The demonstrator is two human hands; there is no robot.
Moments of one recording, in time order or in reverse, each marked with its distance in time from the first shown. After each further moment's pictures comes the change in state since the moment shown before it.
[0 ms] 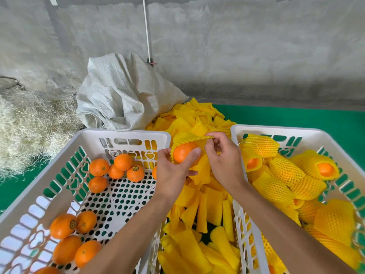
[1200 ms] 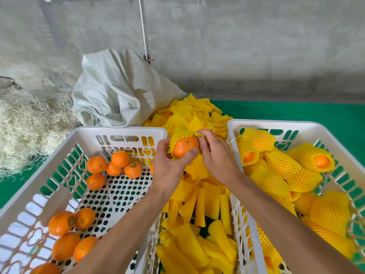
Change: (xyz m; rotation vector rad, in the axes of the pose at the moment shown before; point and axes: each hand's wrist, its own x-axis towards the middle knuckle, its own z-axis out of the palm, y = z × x) left_hand -0.003 0.003 -0.001 0.101 0.011 0.120; right_hand -0.001 0.005 -0.004 -0.227 -0.236 -0.123
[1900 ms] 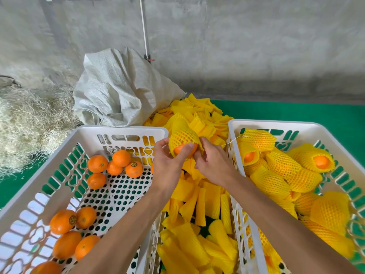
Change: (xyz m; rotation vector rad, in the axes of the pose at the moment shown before) left_hand 0.002 -0.003 -0.001 -0.137 -0.002 -0.024; right_hand -0.006 -0.006 0.002 -0.006 -0.244 0.134
